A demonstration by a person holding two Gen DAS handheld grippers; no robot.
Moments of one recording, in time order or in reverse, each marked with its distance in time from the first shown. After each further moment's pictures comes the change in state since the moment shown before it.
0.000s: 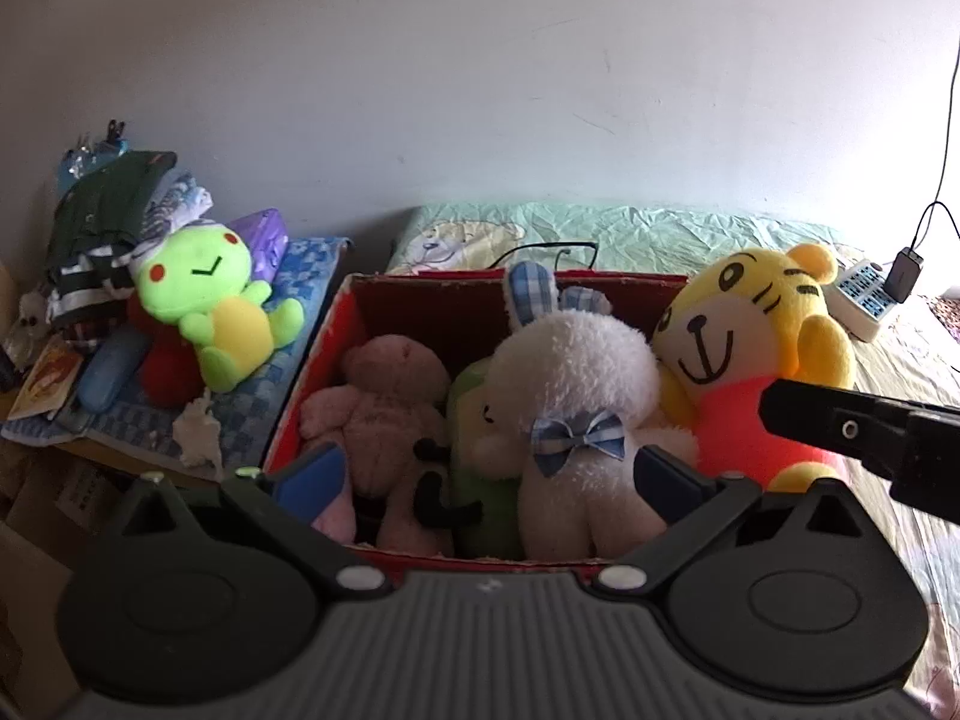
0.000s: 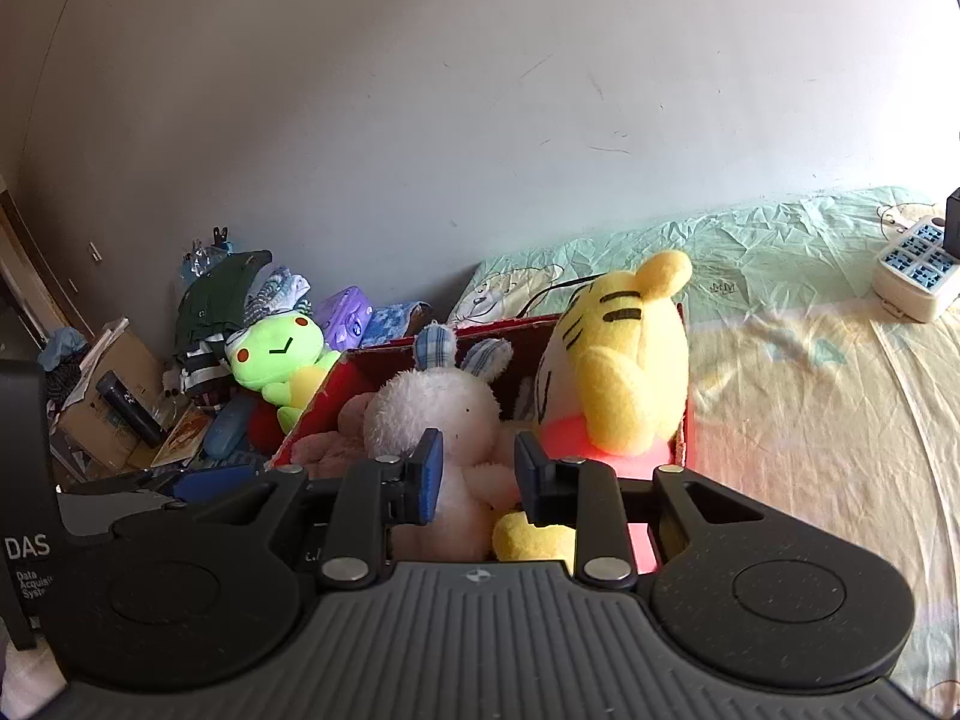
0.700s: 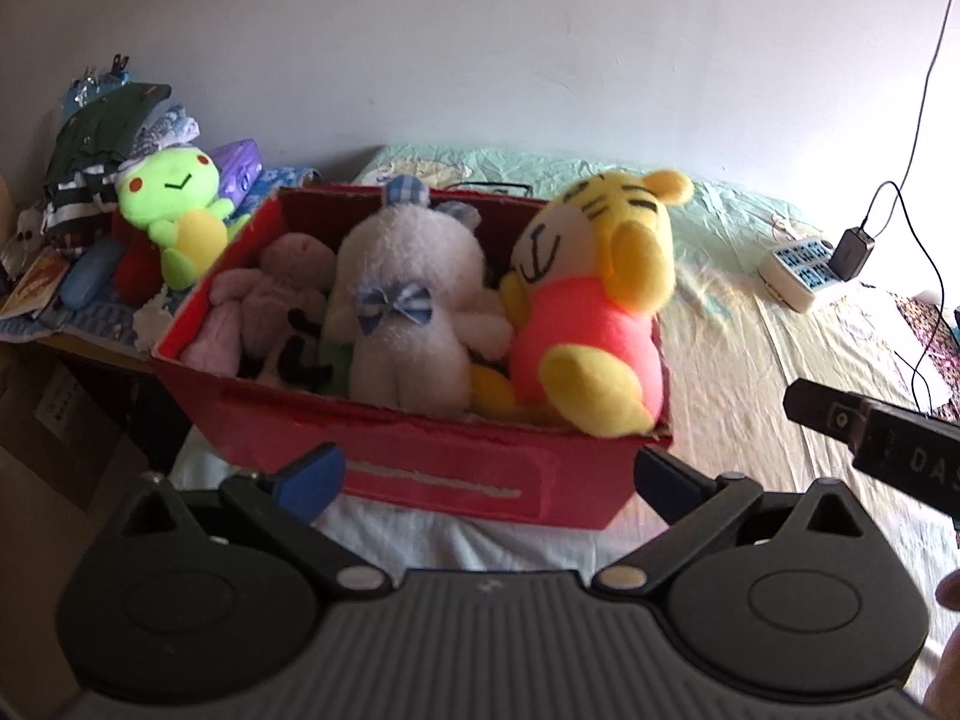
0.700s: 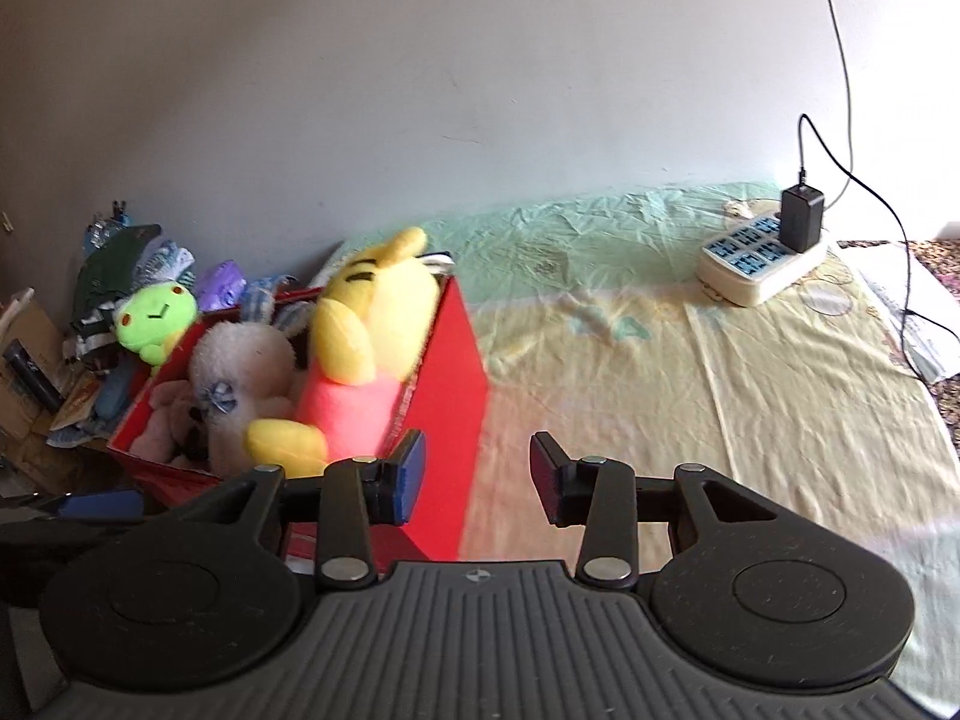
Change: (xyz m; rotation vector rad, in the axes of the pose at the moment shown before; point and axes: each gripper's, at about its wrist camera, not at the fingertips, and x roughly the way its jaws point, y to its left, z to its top) left arm -0.038 -0.087 -0.041 -0.078 0.105 -0.043; right arm -0.056 -0.068 -0.016 -0.033 0.049 -0.266
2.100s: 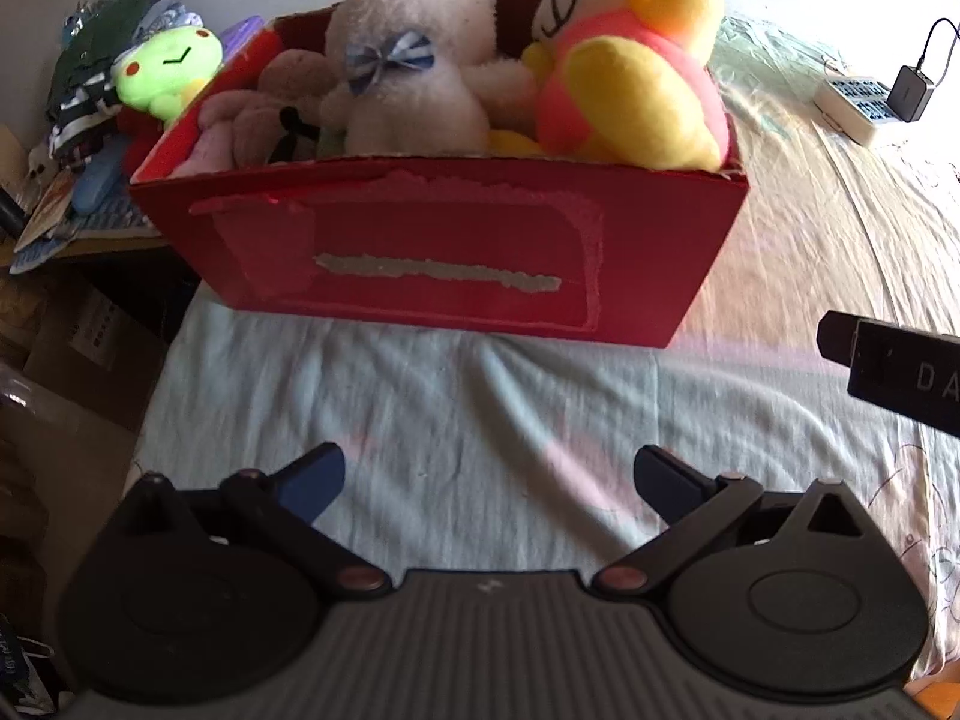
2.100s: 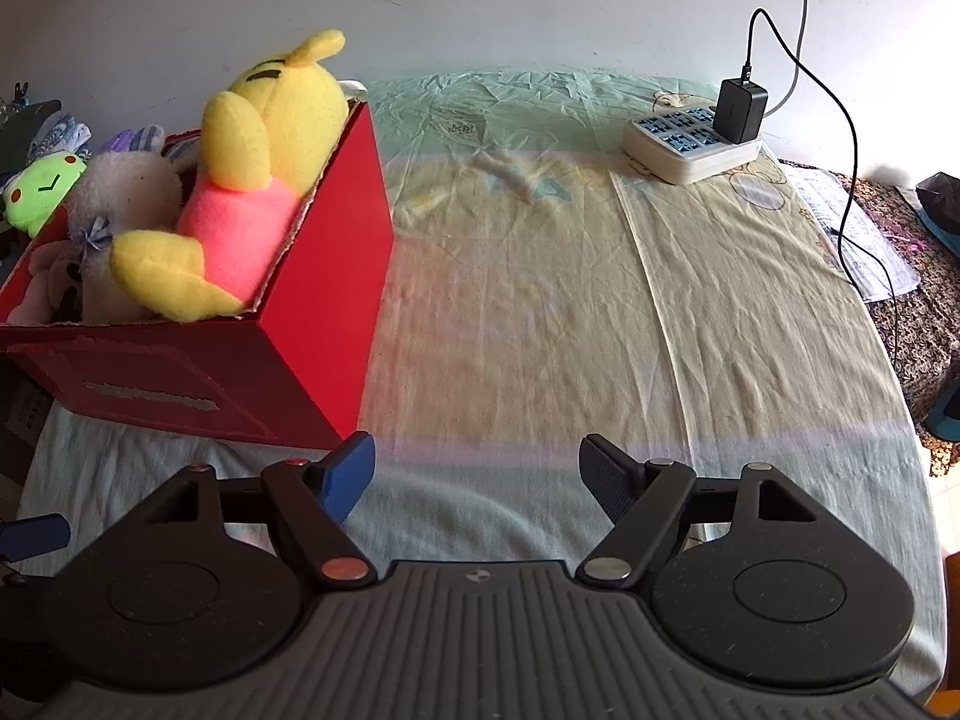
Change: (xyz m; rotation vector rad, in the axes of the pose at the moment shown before) left arm 0.046 0.000 -0.046 0.037 0.254 0.110; right arm 0.036 0.013 -0.040 -0.035 0.214 -0.198
